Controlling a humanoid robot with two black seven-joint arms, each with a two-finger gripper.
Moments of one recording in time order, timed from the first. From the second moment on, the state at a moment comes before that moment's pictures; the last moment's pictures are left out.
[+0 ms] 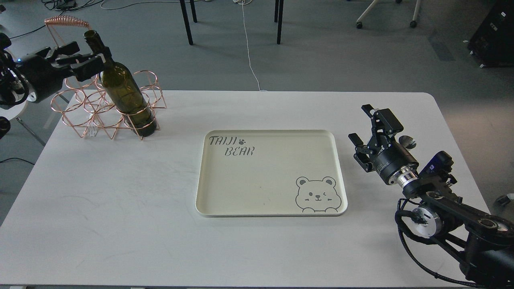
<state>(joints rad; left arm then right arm) -0.80 0.84 -0.62 -0.87 1.60 -0.02 -0.49 0.45 -0.48 0.57 1.16 -0.40 -0.04 0.49</state>
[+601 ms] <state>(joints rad) -0.07 0.67 -1.19 -1.51 0.92 -0.10 -0.49 0.46 -0.41 0.68 1.15 -0.39 -0.05 0.49</state>
